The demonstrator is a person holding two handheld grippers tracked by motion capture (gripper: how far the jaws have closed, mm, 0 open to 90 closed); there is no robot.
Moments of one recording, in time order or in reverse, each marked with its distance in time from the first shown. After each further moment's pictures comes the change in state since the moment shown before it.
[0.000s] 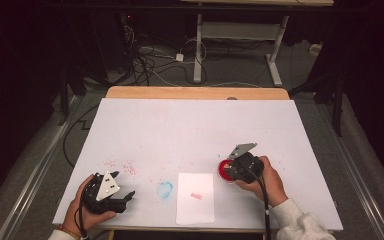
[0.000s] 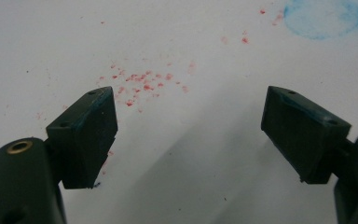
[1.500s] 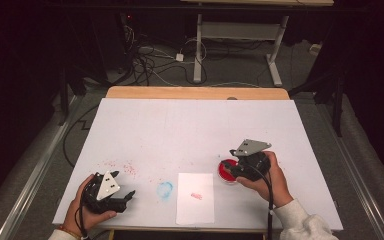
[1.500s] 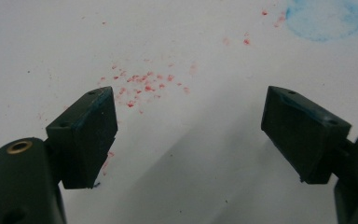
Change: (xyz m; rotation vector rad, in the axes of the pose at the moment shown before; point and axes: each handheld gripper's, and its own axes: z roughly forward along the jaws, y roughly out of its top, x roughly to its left) left arm 0.000 0.001 0.001 0.000 0.006 -0.004; right arm 0.003 0.007 -0.034 -0.236 -0.067 -0.013
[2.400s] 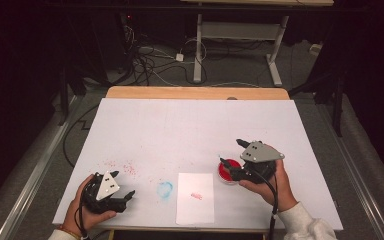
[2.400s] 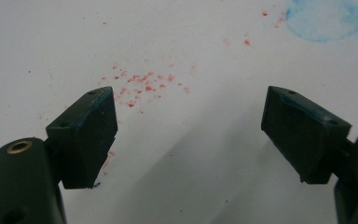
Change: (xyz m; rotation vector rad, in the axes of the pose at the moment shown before) left arm 0.000 0.000 0.000 -0.003 0.000 -0.002; right arm 0.012 0.004 -0.027 -0.223 -0.117 -0.031
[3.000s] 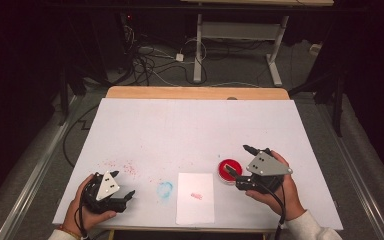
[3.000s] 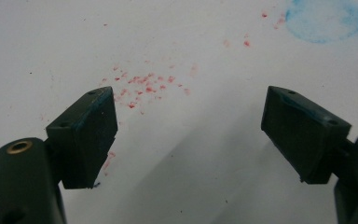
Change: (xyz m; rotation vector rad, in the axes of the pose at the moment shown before) left arm 0.000 0.001 -0.001 -0.003 0.002 0.003; right arm 0.010 -0.015 -0.021 -0.023 -0.044 -0.057
